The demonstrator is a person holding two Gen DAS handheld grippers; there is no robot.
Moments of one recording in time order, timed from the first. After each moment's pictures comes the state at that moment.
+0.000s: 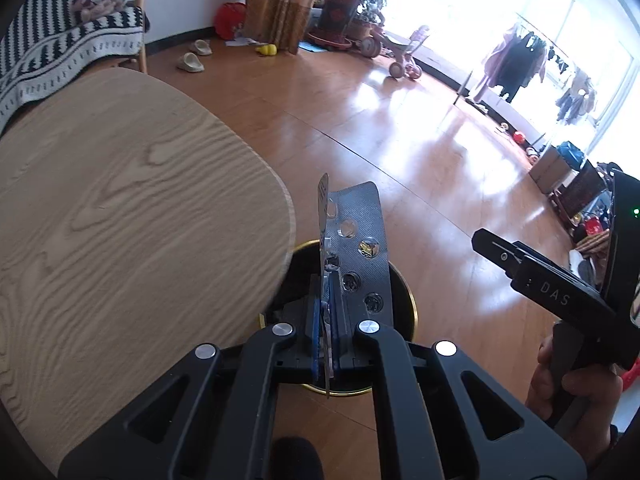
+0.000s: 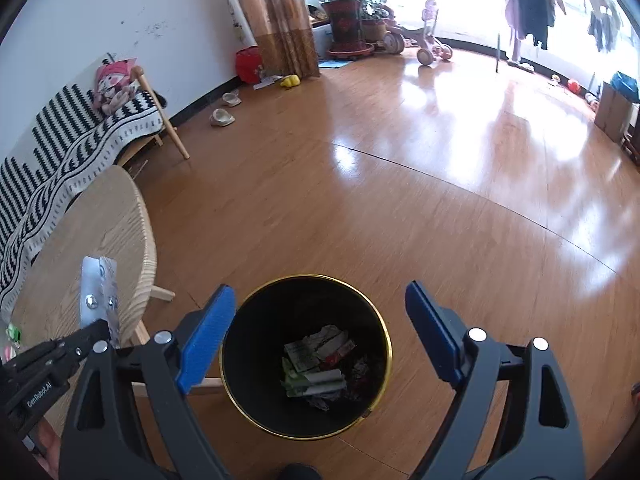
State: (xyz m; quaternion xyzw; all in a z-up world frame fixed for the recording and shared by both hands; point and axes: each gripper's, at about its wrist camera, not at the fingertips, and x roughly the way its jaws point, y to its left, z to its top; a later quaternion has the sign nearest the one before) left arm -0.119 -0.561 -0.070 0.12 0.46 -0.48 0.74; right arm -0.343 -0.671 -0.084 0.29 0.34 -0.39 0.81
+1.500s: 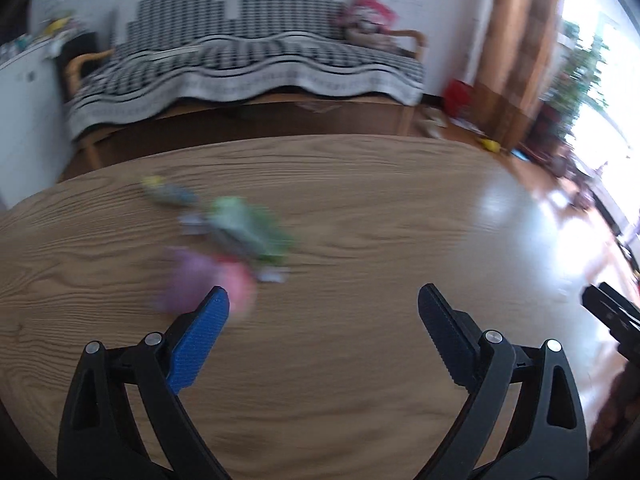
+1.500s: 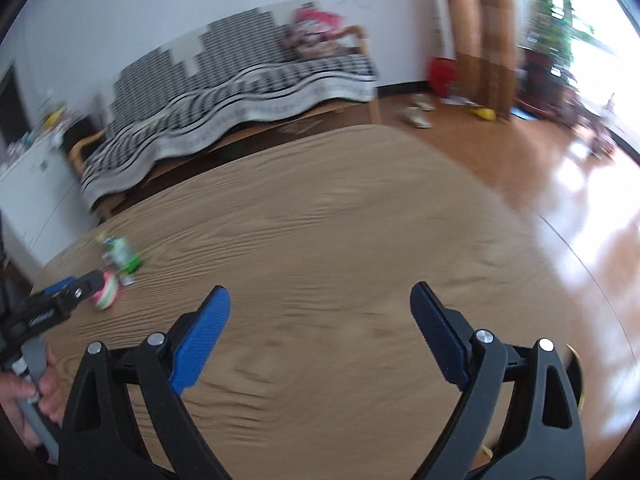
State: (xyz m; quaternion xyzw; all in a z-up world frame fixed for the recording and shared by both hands) left arm 0.100 -0.150 -0.016 0.01 0.41 -0.15 0.90; right arm -0.030 -0.387 -0.011 0.14 0.36 -0.11 0.92
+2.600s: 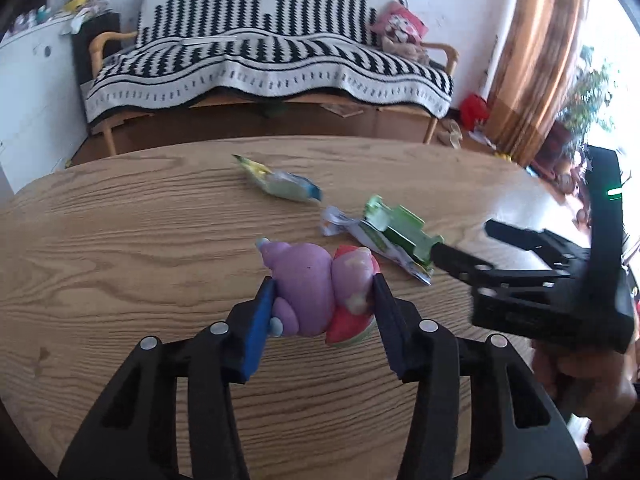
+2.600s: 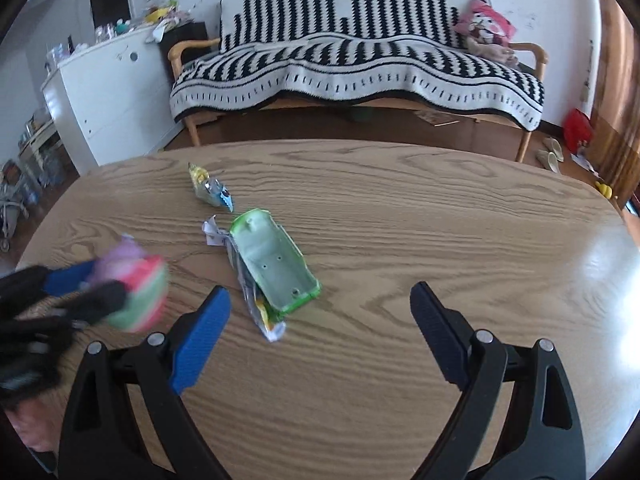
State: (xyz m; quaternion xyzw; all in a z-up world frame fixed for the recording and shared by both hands) left arm 0.135 -0.032 -0.035 -0.02 0.40 -0.15 0.90; right arm 0.172 -0.193 -0.066 0.02 0.41 0.07 0.91
